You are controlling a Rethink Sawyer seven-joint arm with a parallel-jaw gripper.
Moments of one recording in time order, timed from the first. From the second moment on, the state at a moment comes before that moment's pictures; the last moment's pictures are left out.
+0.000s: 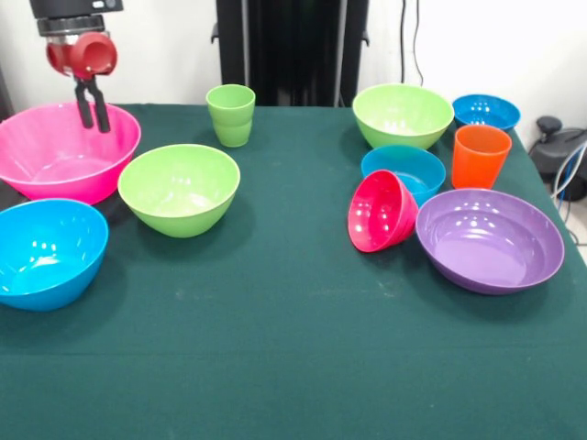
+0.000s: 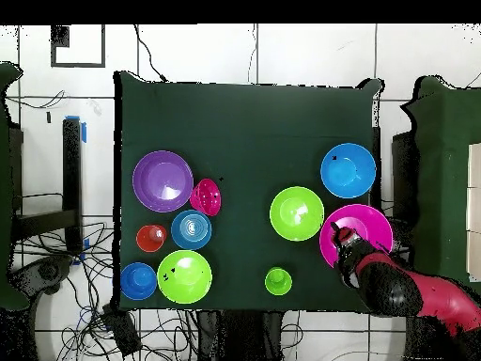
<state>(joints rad) -1.37 -0.65 0.70 2.00 -0.76 0.32 2.42</state>
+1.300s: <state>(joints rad) -1.37 -0.49 0.75 1.99 -0.78 0.30 2.42</state>
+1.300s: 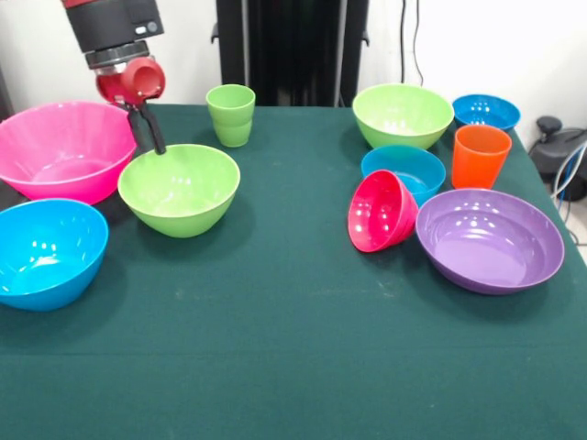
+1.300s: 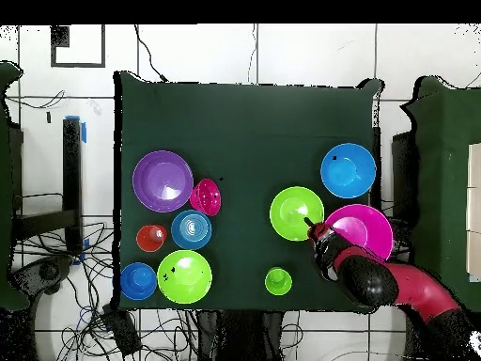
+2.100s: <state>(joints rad) -1.40 -0.51 0.76 2.01 -0.84 0.29 2.42</state>
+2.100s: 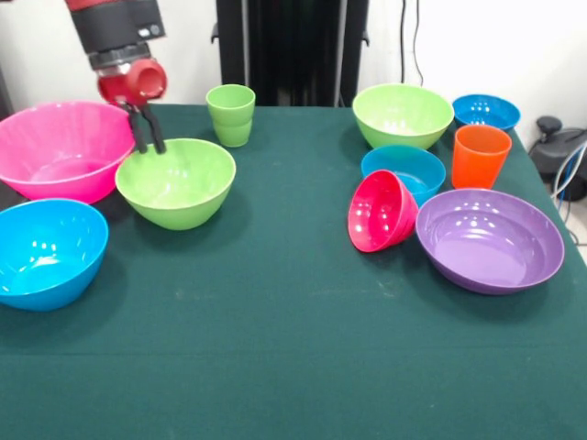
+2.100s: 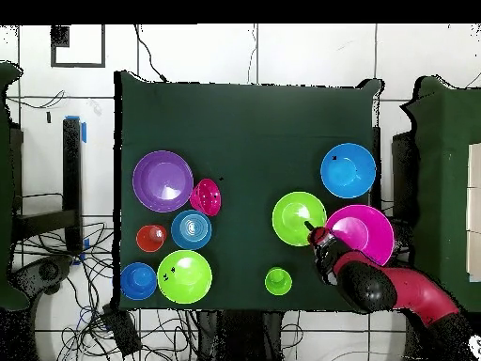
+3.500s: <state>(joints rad) -1.37 -0.70 0.72 2.04 -0.78 0.32 2.42</state>
